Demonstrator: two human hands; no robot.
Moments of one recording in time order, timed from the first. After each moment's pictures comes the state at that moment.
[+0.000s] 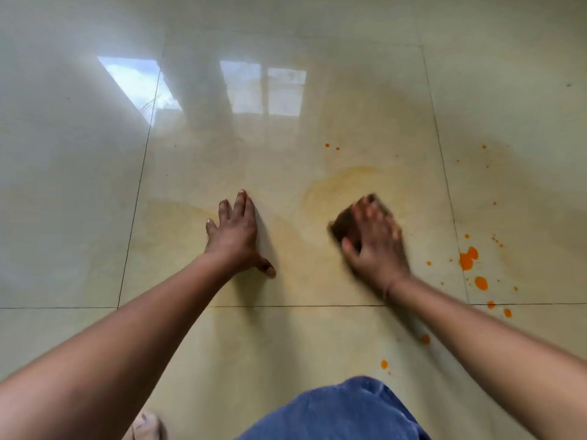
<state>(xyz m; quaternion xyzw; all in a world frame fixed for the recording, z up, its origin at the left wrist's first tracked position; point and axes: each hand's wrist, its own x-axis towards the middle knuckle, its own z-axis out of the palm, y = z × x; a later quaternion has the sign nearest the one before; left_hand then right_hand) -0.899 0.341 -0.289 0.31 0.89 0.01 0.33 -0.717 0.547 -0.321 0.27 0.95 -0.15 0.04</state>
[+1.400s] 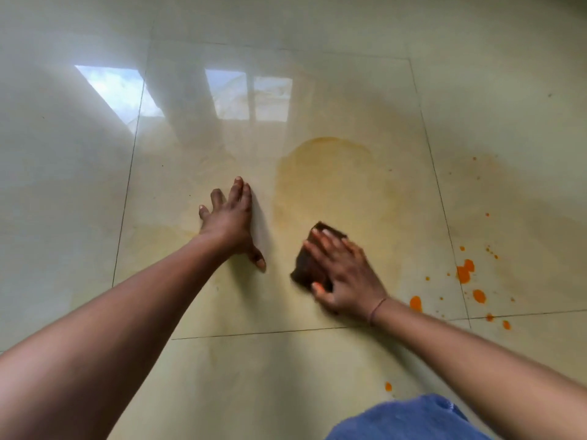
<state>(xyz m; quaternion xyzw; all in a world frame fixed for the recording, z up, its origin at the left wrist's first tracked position) -0.953 0.376 -0.282 0.34 0.88 -0.02 0.32 -0.730 0.518 -0.319 0.08 0.98 -0.14 0.07</state>
